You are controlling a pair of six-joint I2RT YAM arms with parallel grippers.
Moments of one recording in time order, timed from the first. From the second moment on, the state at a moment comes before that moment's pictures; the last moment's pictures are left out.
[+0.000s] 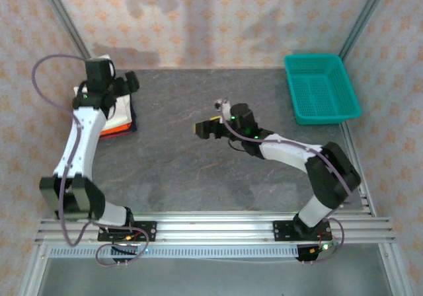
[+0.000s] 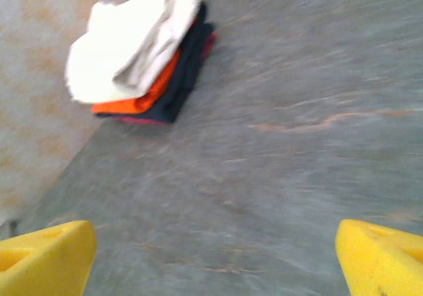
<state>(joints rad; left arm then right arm) 0.06 1.37 1.33 -0.55 -0.11 -0.26 0.64 1.57 0.91 0.28 -0.29 0.44</state>
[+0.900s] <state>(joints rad) -0.05 1.28 0.37 0.40 -0.28 -0.03 0.09 1.29 0.37 0.57 0.37 0.17</state>
